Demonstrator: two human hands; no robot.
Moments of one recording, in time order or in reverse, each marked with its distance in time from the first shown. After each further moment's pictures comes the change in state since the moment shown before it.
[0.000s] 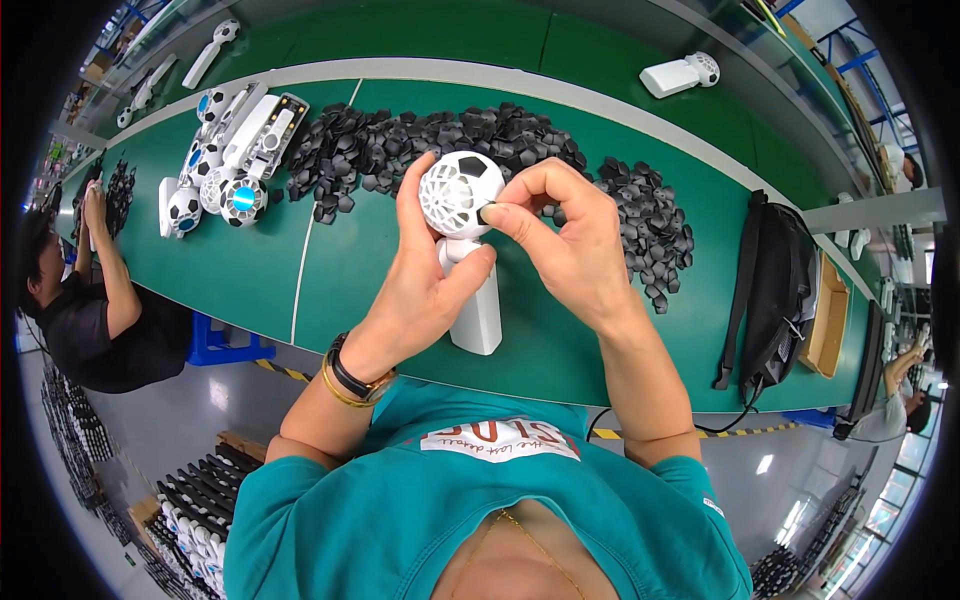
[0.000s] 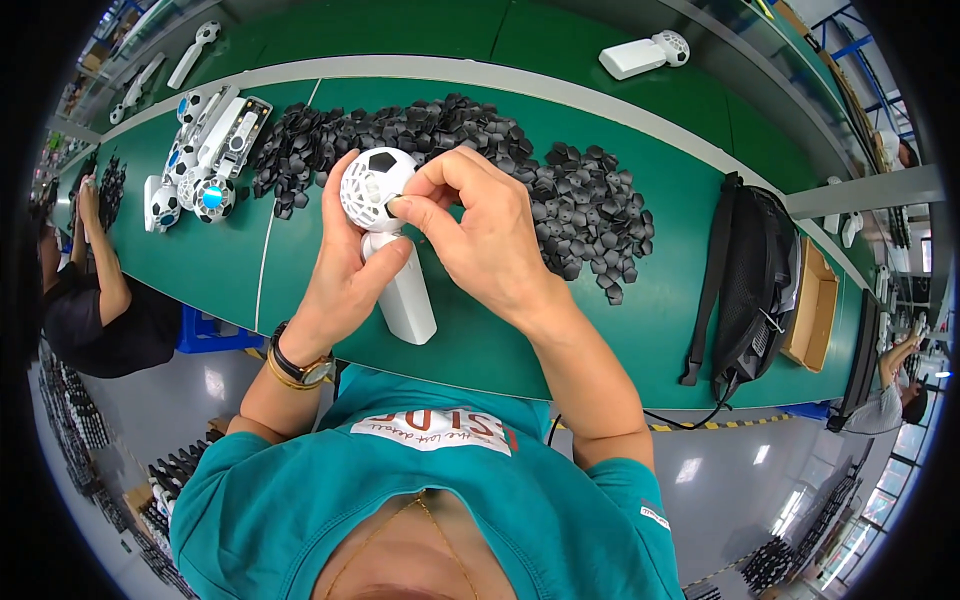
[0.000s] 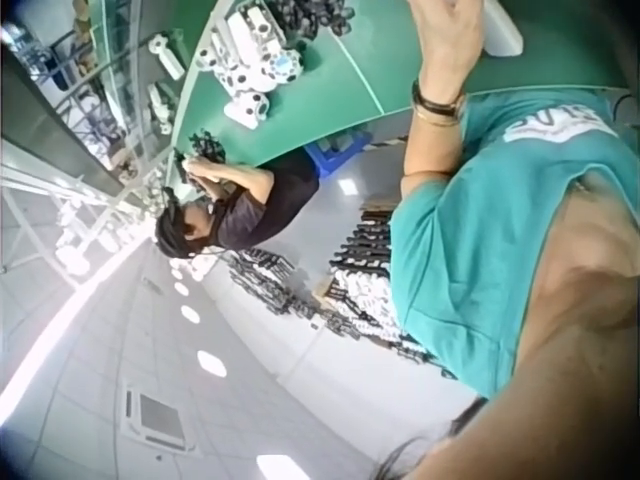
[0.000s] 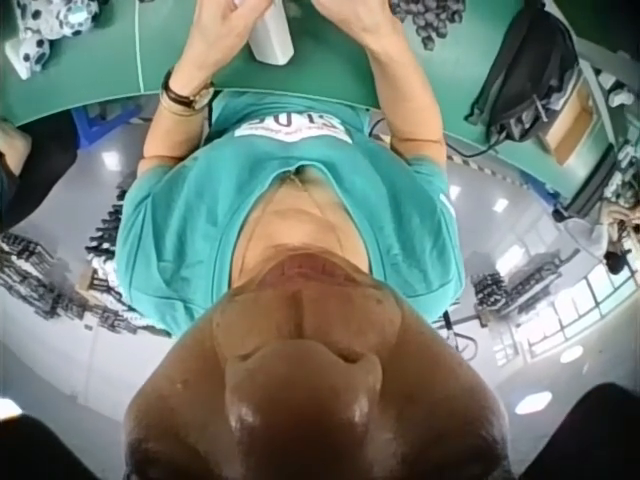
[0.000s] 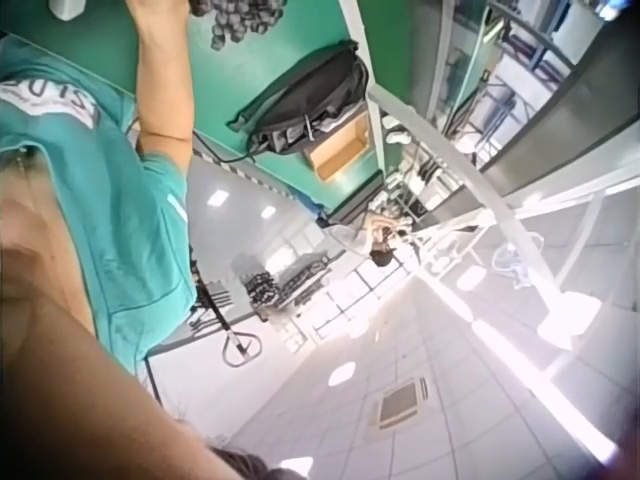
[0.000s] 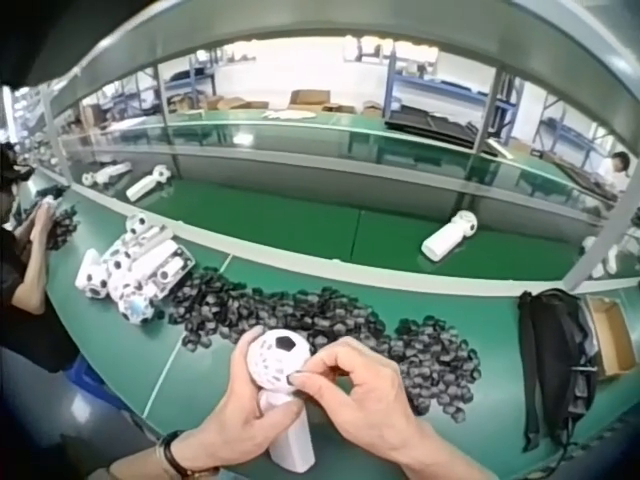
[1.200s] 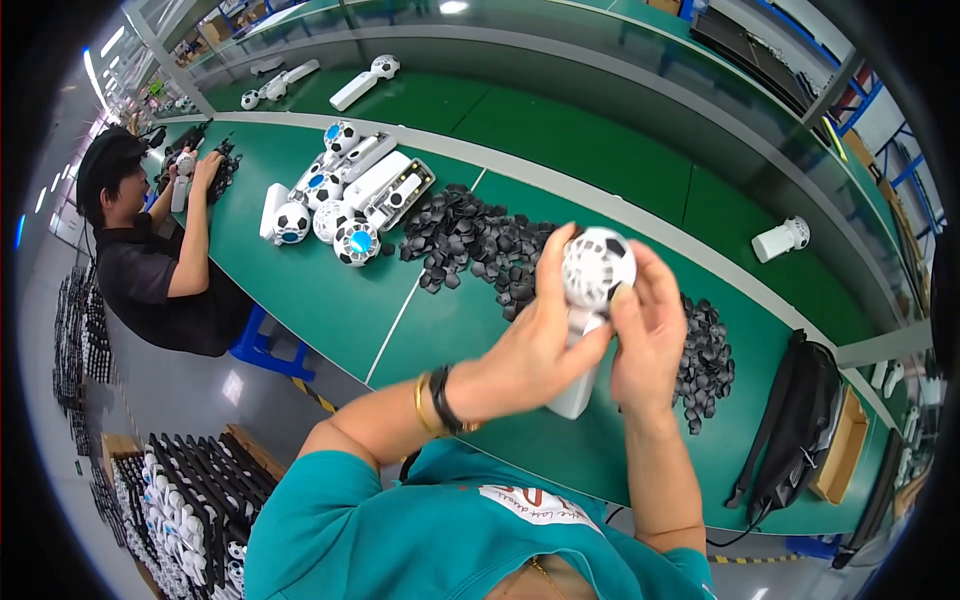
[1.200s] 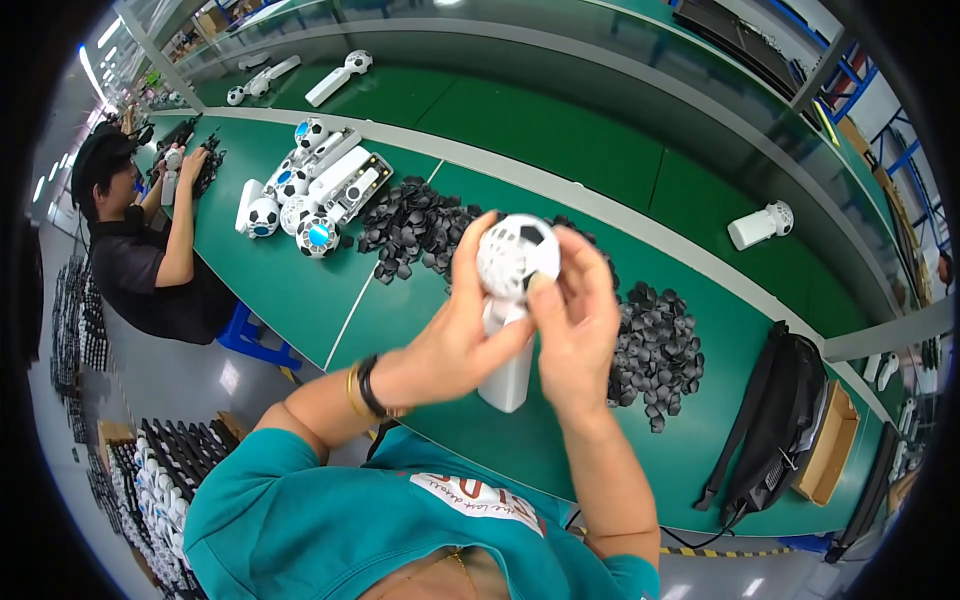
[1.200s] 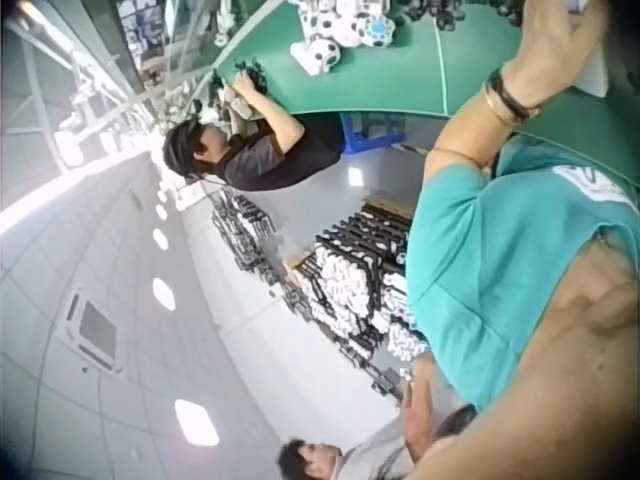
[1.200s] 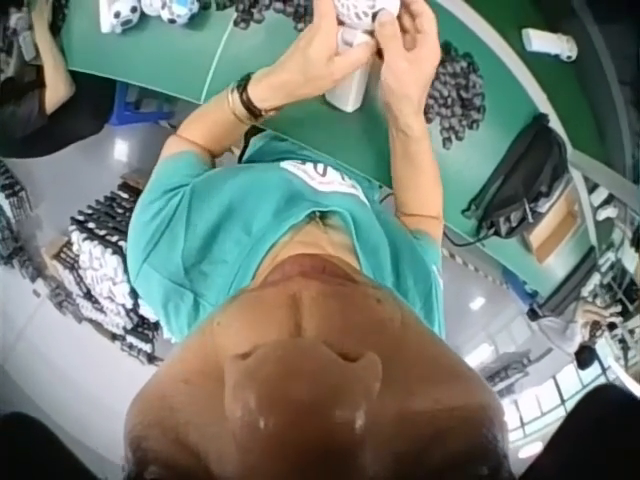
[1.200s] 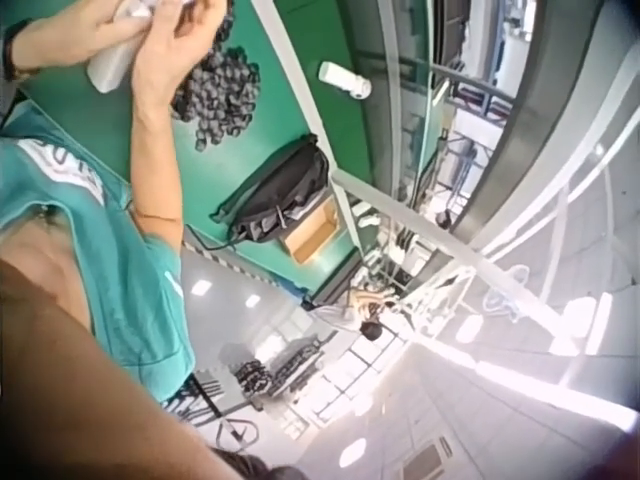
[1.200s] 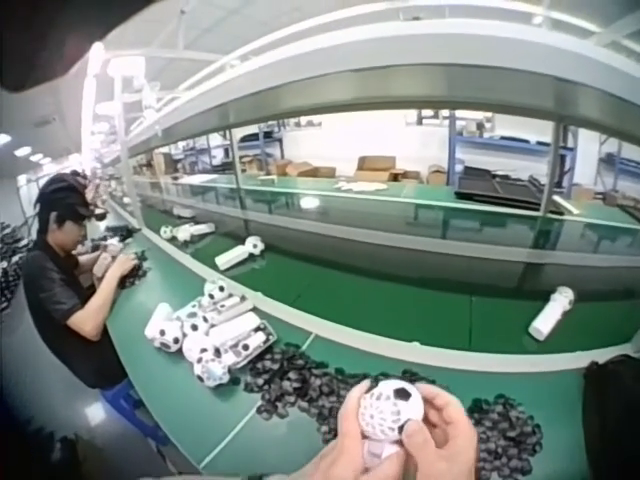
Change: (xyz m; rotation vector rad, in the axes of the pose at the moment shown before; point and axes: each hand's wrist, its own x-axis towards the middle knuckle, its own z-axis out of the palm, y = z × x) left_hand 0.031 0.019 0.007 0.127 -0.006 0.238; right_hand 0.016 -0.005 0.016 0.580 0.145 0.072
